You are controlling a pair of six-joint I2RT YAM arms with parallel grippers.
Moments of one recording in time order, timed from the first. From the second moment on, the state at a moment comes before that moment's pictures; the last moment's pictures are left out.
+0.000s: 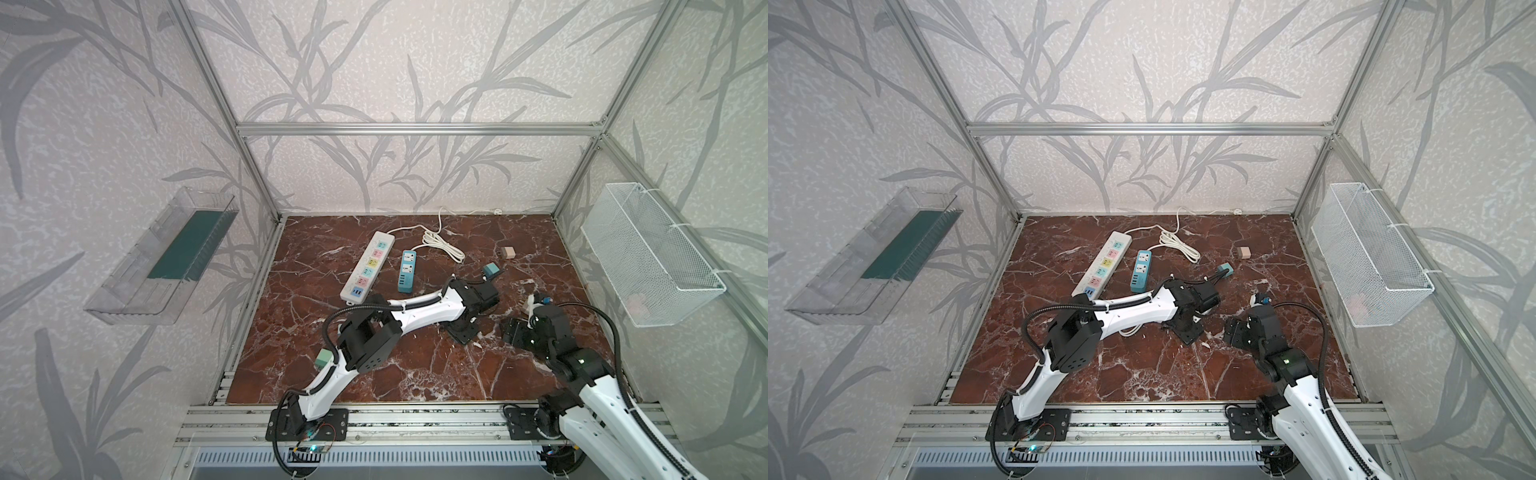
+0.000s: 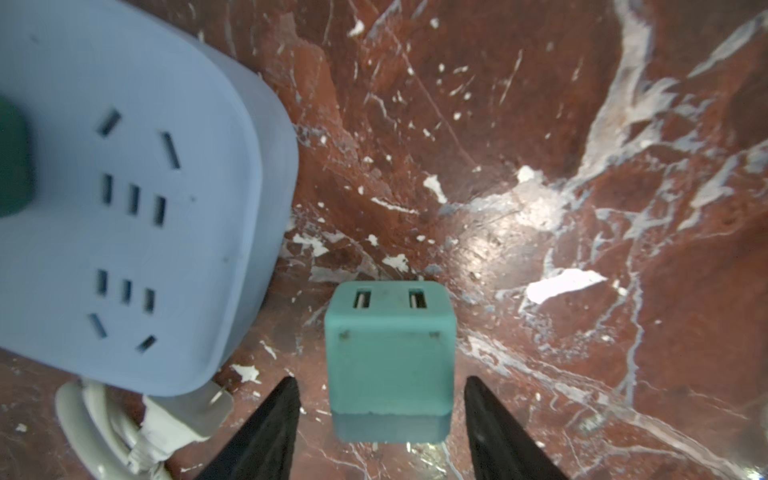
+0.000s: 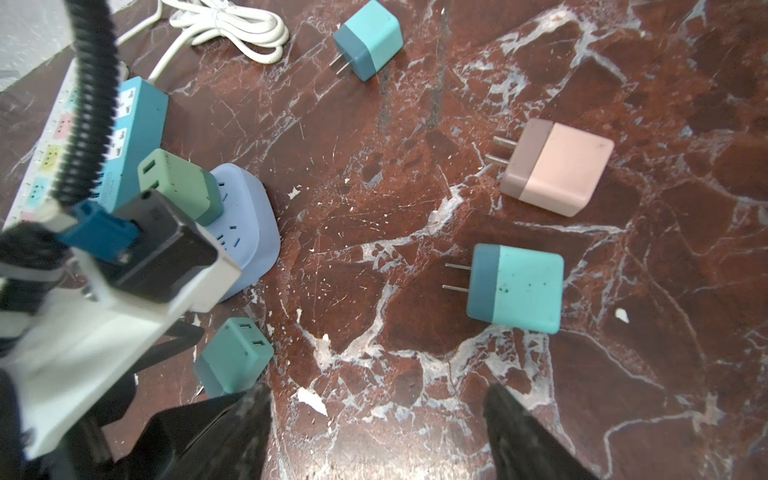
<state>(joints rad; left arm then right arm) -1.06 2.26 1.86 -1.04 -0.07 -0.20 0.29 0.61 0.44 -0.62 0.05 0.55</state>
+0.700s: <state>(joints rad) -1.06 2.03 1.45 -0.66 -0.08 -0.19 0.29 0.66 0.53 -0.67 -0.03 0.53</state>
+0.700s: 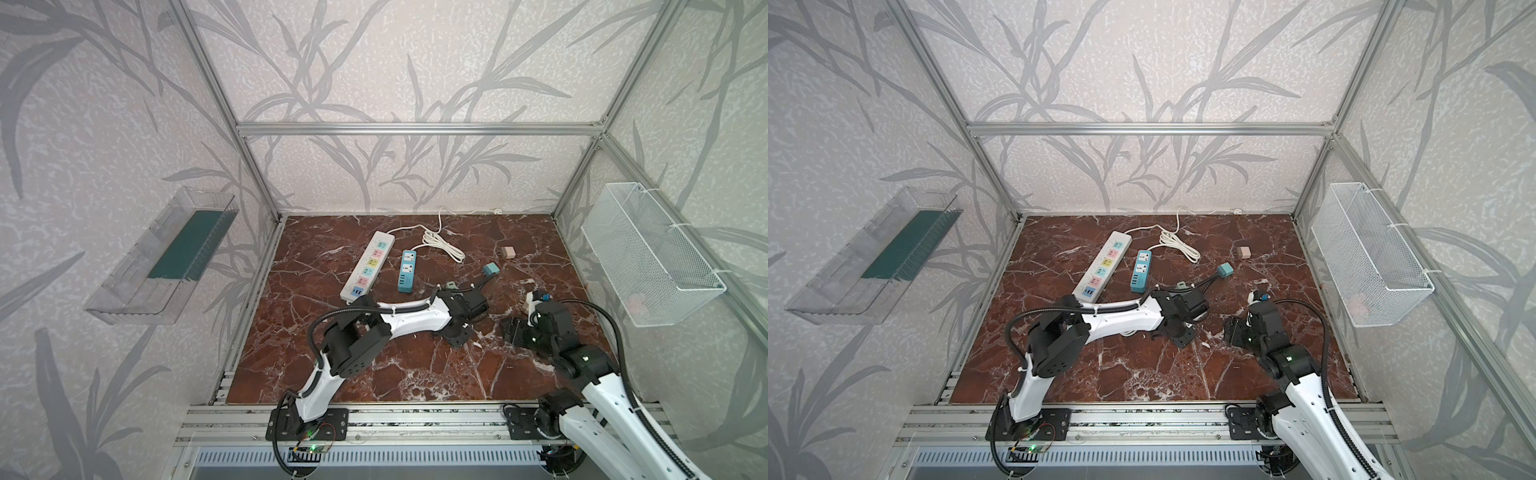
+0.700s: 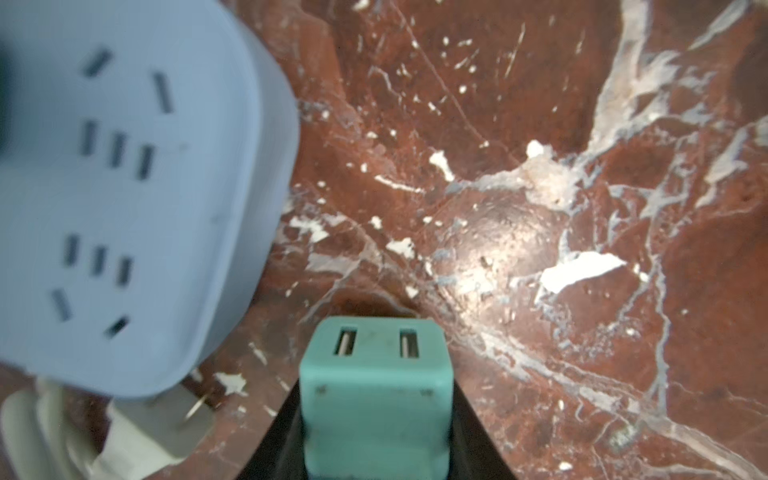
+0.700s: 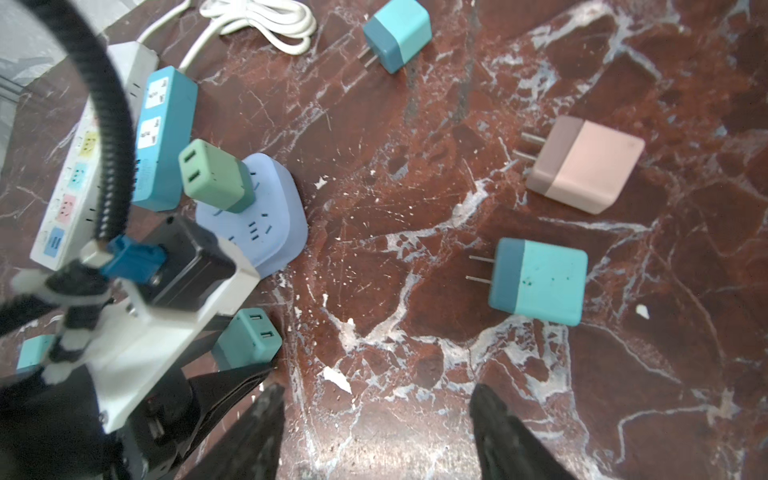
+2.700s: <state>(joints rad) -1.15 1.73 0.64 0.99 -0.06 0.05 0.52 1.19 1.10 -1.06 -0.27 0.23</state>
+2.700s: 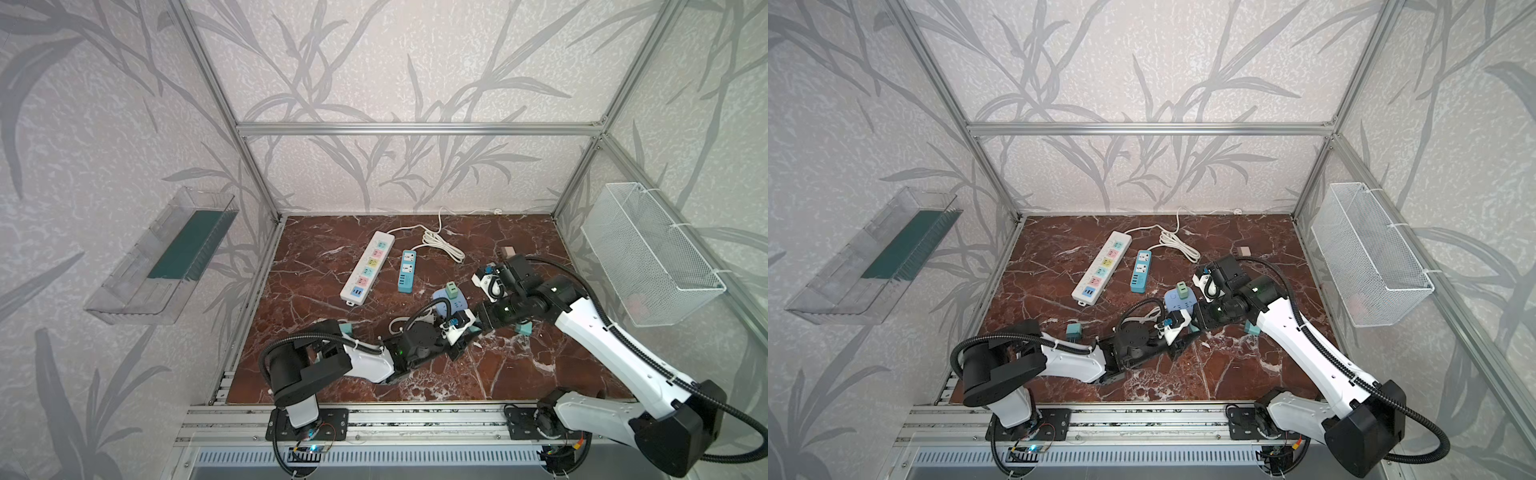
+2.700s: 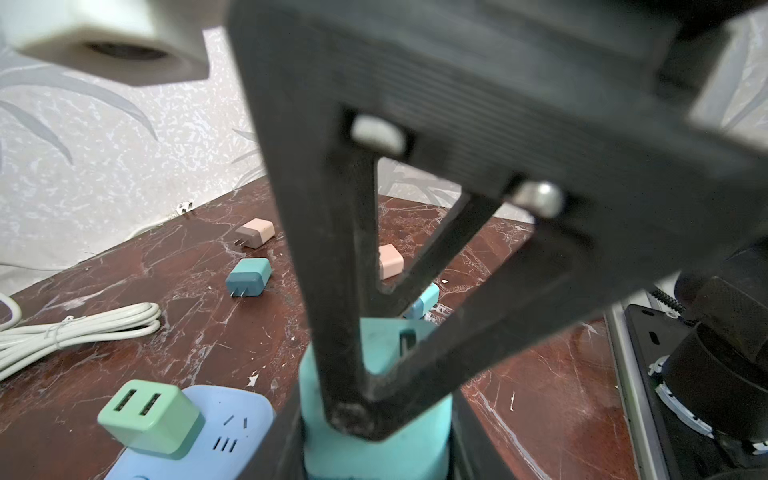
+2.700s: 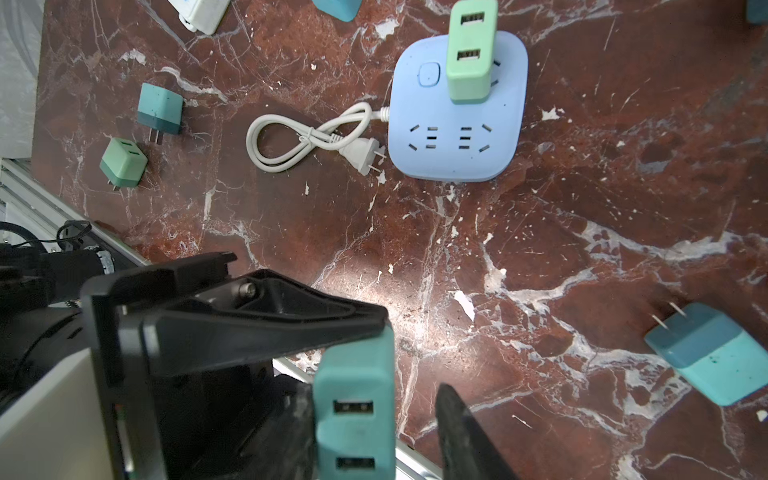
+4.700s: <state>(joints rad) -0.62 0.94 0.75 0.02 -0.39 -0.60 0.66 1.59 1.18 -0.69 0.07 0.39</state>
